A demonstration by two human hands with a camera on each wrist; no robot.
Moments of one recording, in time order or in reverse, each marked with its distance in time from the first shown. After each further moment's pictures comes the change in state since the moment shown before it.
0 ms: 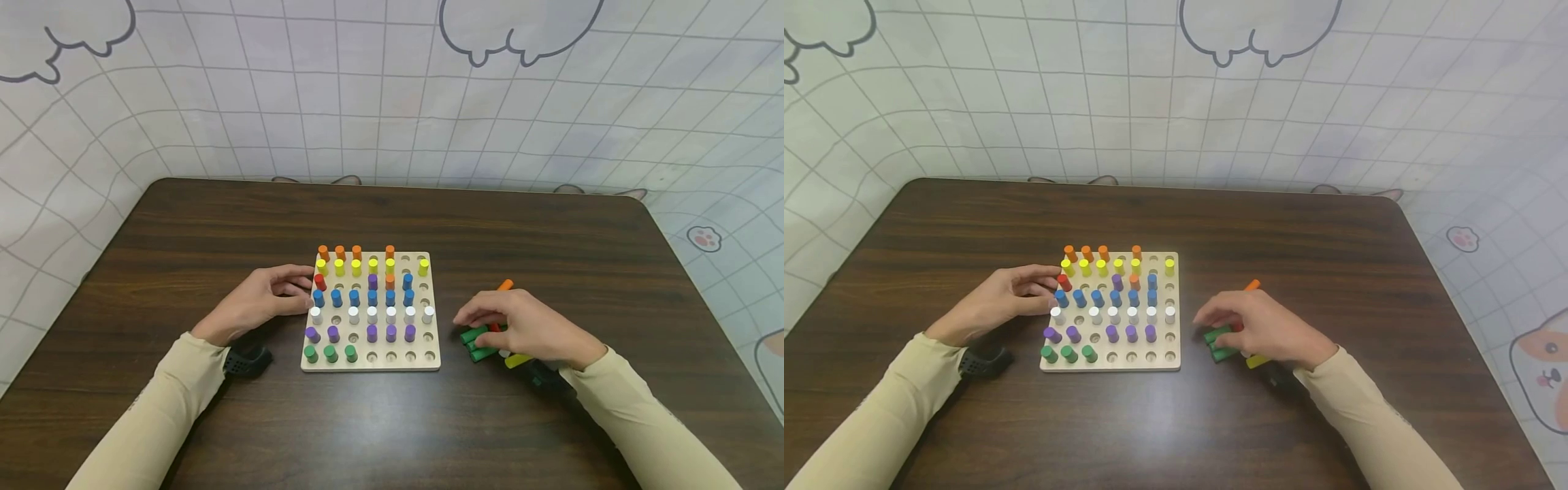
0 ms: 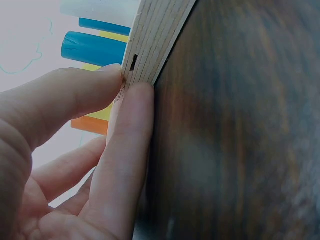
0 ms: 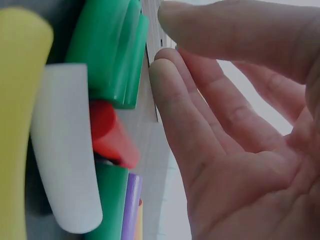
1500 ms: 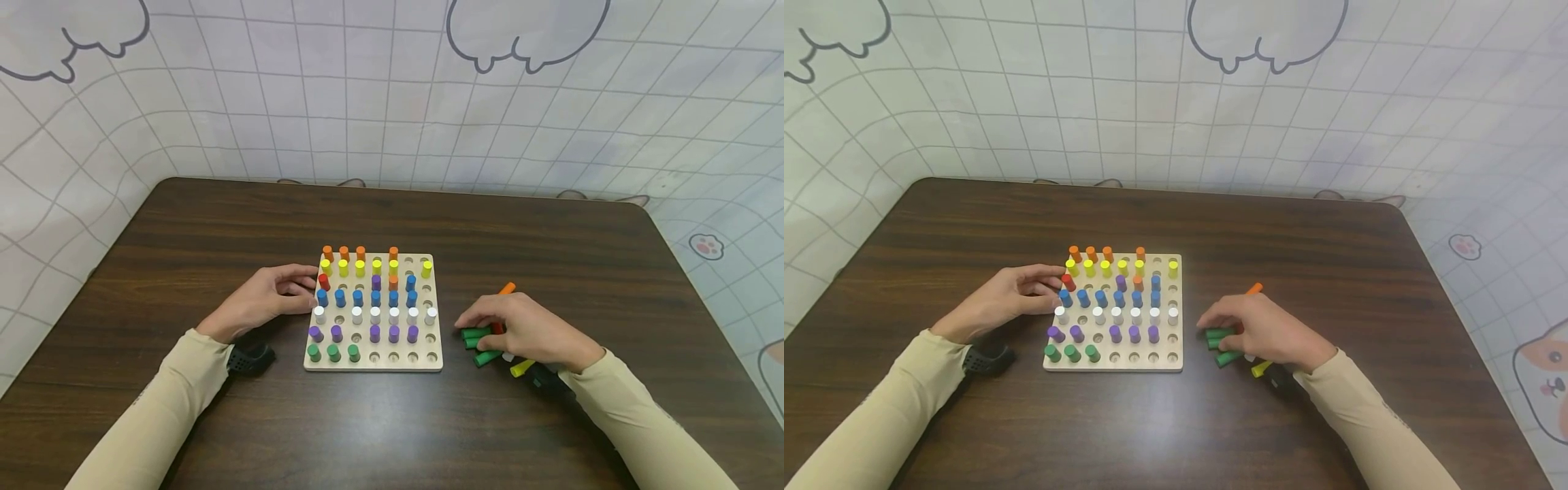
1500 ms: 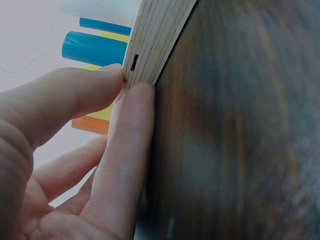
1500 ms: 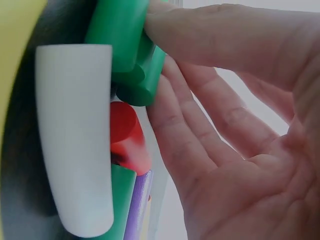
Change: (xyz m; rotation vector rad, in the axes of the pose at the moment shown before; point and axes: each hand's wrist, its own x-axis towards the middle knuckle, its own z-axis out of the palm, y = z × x) left_hand 0.000 0.000 -0.001 -0.007 0.003 0.030; right_hand 0.003 0.000 0.002 -0.021 -0.046 0.081
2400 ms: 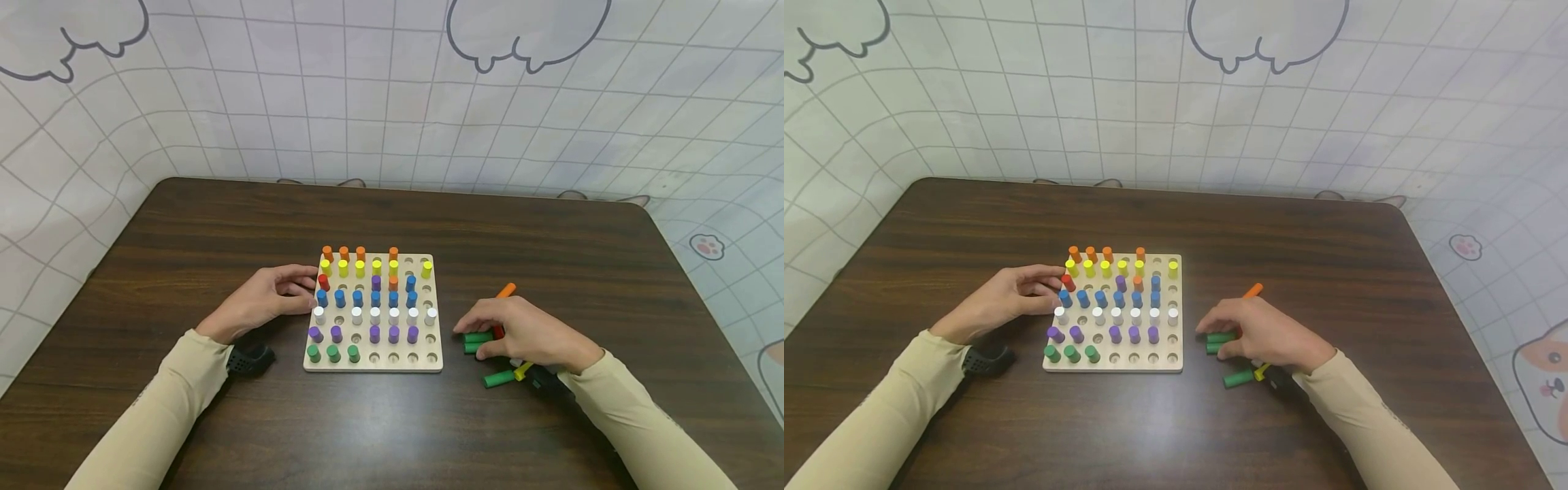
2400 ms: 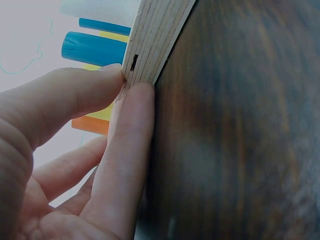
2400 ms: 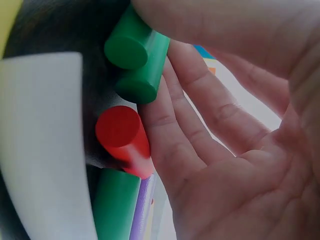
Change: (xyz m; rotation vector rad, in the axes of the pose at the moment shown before) left_hand 0.001 0.000 0.000 0.006 -0.002 0.000; right_hand 0.001 0.003 0.002 -0.040 -0.016 -0.053
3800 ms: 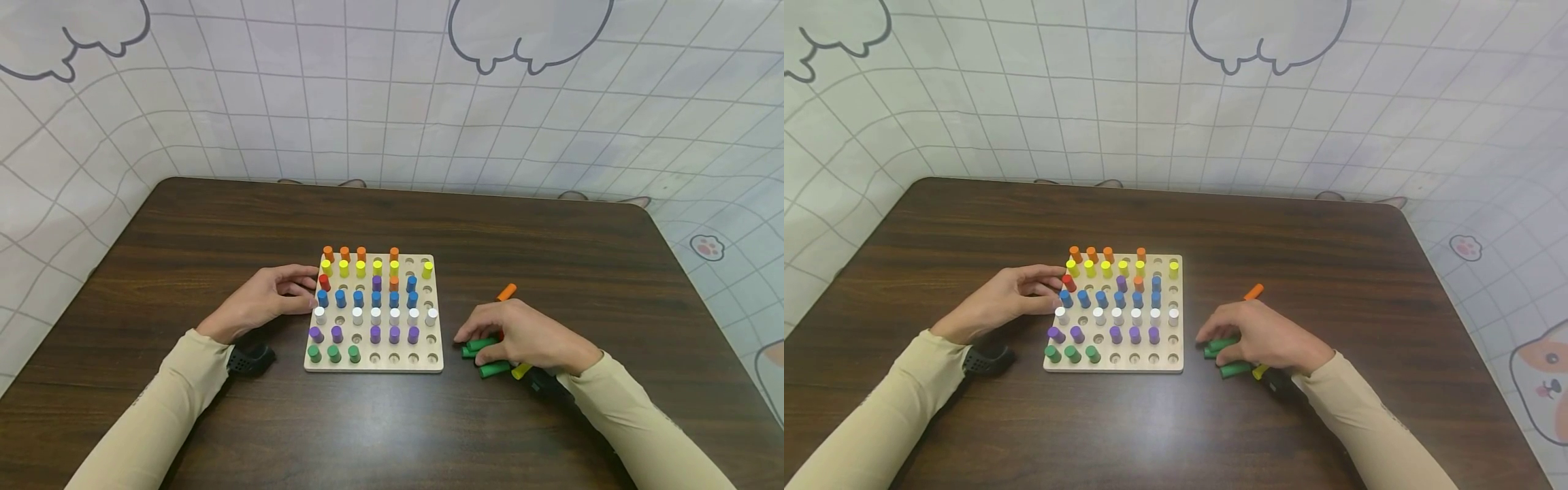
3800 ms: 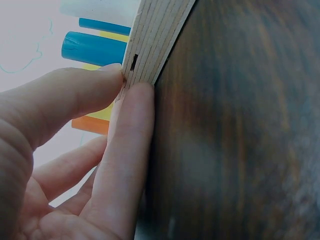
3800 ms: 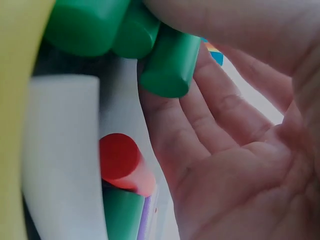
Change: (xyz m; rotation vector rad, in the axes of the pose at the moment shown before) left_hand 0.001 0.000 0.000 0.008 0.001 0.001; right_hand -0.001 -0.001 0.000 0.061 -0.040 -0.012
